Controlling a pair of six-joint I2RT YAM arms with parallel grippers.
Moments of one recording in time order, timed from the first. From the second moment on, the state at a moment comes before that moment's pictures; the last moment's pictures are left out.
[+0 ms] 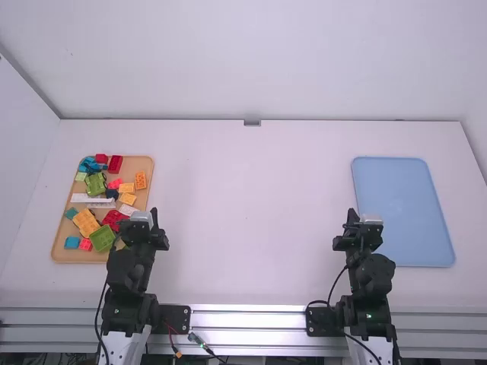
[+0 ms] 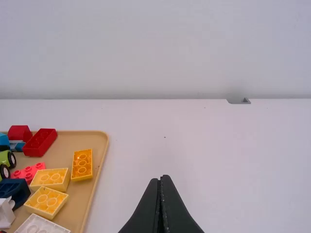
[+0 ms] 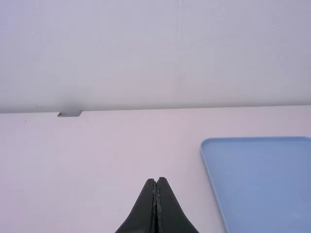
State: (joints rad) left arm 0.00 0.01 0.01 -0.10 -0.01 -0.01; right arm 0.00 0.01 0.01 -0.10 -0.01 0.00
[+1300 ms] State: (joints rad) left arm -0.01 0.52 0.36 -0.17 -0.18 -0.10; right arm 0.02 0.54 0.44 -0.19 -0.04 -0.01
